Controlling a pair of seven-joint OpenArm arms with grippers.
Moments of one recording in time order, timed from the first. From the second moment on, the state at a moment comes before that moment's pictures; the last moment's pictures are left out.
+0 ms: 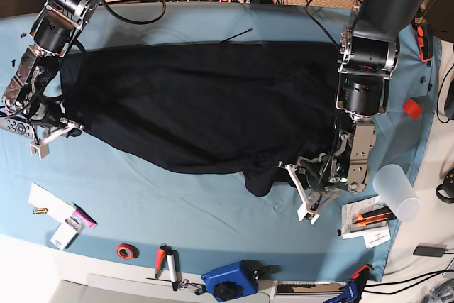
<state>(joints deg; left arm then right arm) -34.6 -5.4 6.6 47.3 -13.3 -23.5 47.1 16.6 24.0 32.6 63.2 23.7 28.4 -61.7</state>
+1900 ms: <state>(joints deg) -23.3 -21.2 6.8 60.5 -82.3 -37.8 81.4 22.2 24.3 32.9 71.1 50.0 39.8 -72.2</state>
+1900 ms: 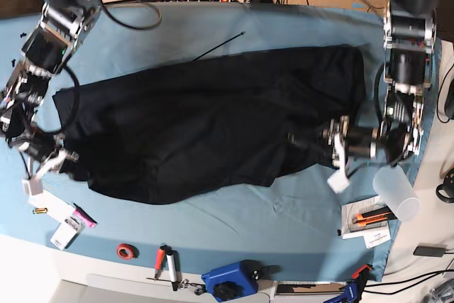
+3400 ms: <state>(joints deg) 8.3 -25.5 -5.4 102.4 -76.1 -42.0 82.1 3.6 24.0 49.1 82.7 49.0 39.8 -78.2</state>
